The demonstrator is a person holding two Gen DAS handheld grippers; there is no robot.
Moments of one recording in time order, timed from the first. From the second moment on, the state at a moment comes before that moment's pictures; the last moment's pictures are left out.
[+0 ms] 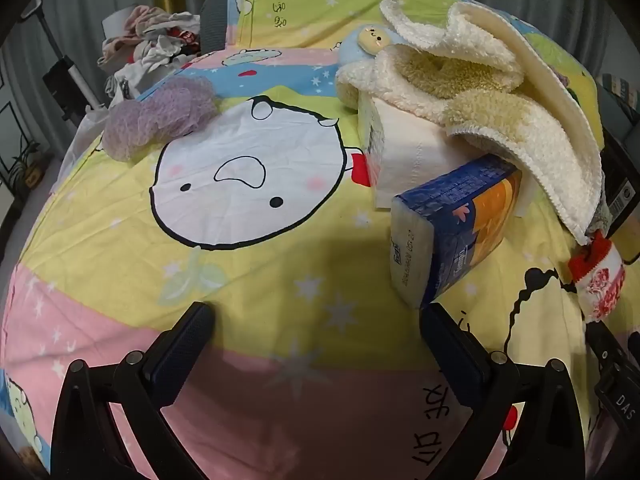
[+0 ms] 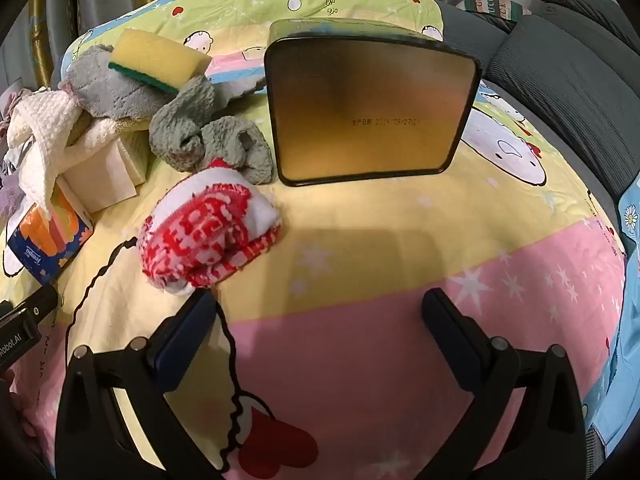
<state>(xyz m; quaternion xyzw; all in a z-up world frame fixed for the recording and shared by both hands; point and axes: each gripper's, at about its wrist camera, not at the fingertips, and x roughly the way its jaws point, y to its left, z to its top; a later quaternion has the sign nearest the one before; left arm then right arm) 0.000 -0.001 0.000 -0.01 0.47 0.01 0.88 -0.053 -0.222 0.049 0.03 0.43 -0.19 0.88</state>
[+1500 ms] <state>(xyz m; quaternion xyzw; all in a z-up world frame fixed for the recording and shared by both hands) -0.003 0.027 0.024 -0.08 0.52 -0.04 0.85 -0.053 -0.224 0.050 0.03 0.43 -0.19 0.88</state>
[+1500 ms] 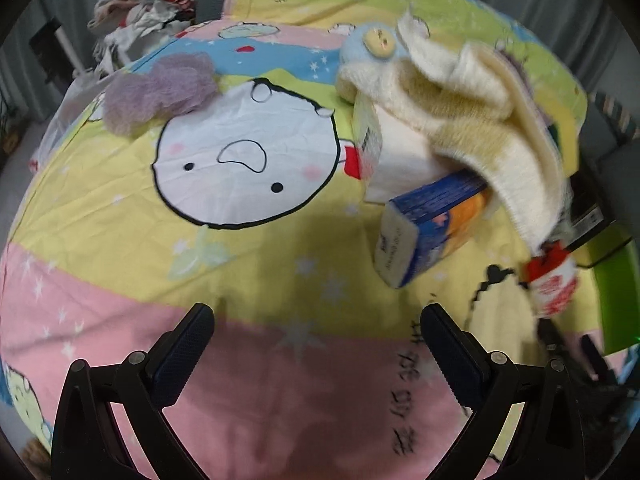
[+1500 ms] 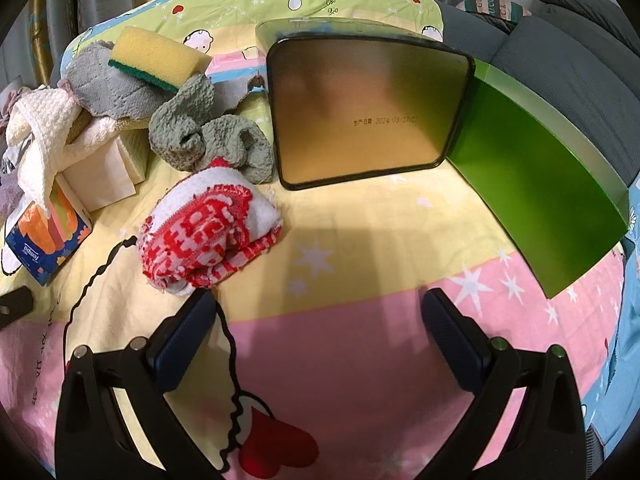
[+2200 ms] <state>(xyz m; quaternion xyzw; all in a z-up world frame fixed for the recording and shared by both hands) -0.026 0.112 0.108 -0.12 0.36 0.00 0.92 -0.072 -0.153 0.115 0.11 0.39 0.01 0.92</state>
